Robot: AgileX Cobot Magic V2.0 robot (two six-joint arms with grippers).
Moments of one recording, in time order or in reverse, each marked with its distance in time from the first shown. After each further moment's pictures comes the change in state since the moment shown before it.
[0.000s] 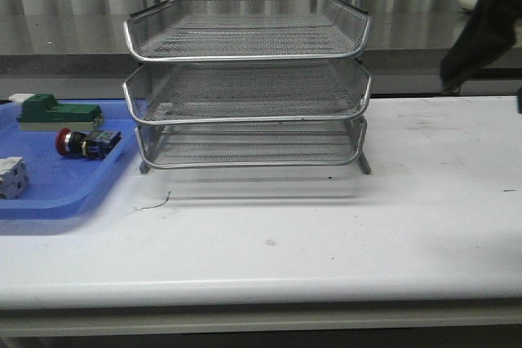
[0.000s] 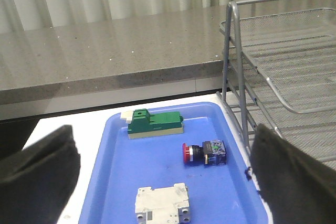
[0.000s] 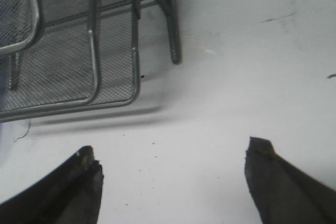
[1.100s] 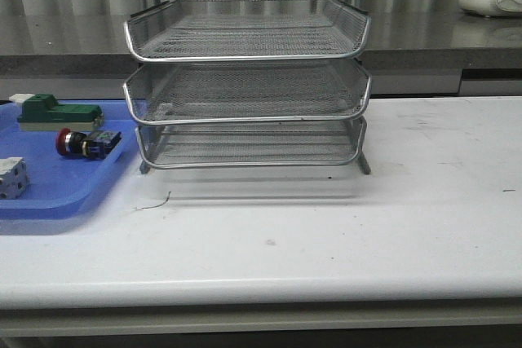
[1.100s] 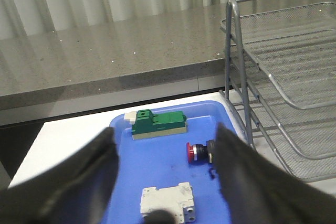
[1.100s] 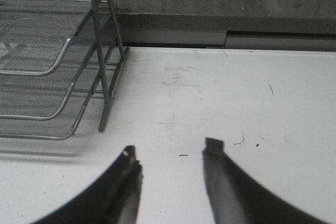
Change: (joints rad) left arm 0.000 0.000 0.000 0.027 0.000 0.000; right arm -0.085 -0.891 0.271 -0.668 0.045 0.225
